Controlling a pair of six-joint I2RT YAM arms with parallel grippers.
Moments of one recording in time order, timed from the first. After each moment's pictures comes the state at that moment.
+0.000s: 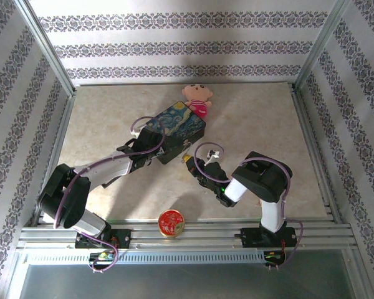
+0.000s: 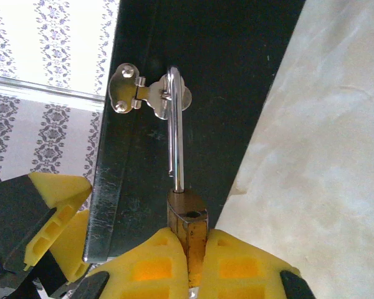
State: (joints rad) left arm -0.51 1.52 0.85 -0.18 -0.22 -0.88; right arm 0.82 1.91 0.42 1.24 0.16 1.35
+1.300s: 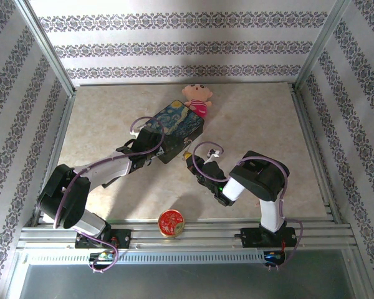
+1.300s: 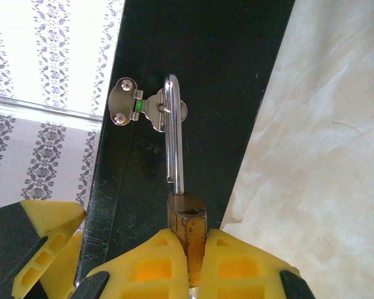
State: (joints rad) left arm -0.51 1.52 0.84 -0.15 -0.20 -0.89; right arm 0.81 1.94 0.45 1.24 0.24 1.33
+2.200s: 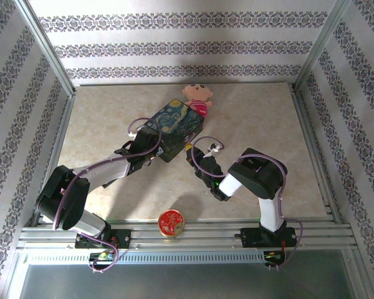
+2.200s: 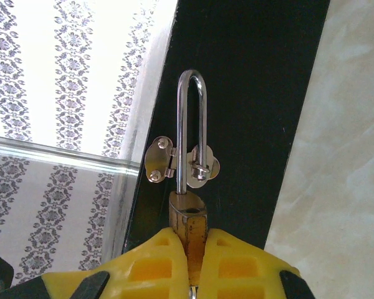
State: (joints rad) left arm -0.49 1.50 0.79 -0.08 -0.16 -0.95; right arm 0.80 1.97 0.54 1.24 0.35 1.33
